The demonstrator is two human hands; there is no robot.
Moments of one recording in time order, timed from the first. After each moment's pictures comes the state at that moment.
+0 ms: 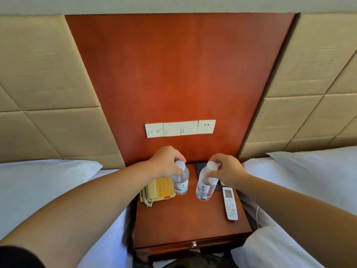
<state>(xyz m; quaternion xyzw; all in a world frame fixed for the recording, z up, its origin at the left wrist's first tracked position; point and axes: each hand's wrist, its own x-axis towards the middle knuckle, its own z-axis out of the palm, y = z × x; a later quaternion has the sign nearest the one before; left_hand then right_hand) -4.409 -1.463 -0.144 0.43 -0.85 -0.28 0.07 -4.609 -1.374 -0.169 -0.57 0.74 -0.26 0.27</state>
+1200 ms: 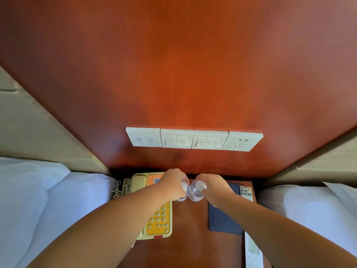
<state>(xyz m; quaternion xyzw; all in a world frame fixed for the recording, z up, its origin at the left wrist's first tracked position) -4.496 -1.666 -0.349 0.51 -0.78 -0.35 -0.10 -4.634 -1.648 -0.379 -0.64 0.69 0.17 0.28</state>
